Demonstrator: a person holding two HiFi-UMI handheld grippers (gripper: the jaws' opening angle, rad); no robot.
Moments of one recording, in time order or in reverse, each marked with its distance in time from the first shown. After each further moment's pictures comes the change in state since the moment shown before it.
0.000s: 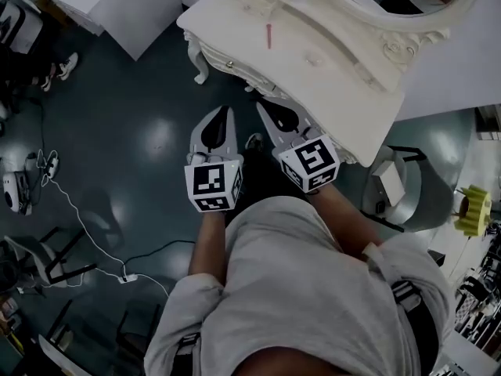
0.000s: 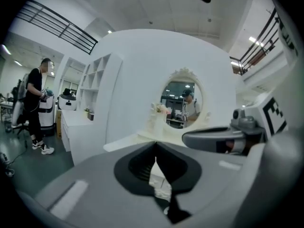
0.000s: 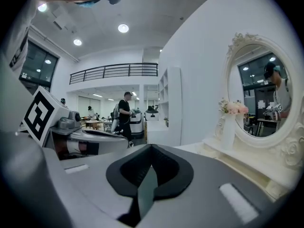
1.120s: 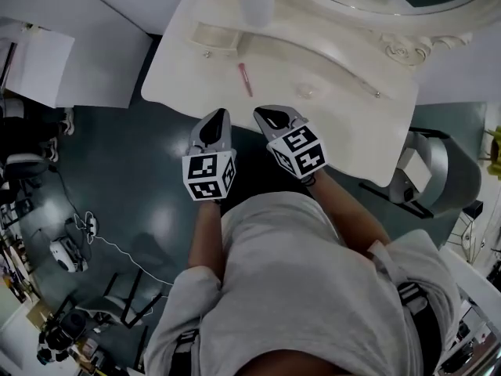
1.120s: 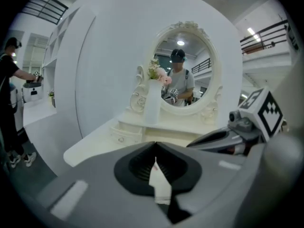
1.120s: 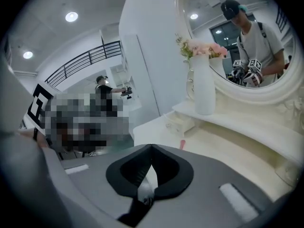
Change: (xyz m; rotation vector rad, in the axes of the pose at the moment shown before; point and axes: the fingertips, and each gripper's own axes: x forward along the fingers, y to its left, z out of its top) left arm 0.310 0.014 -0.024 0.094 0.335 -0.249; right arm 0.145 -0.239 -0.096 0.351 0.313 -0.134
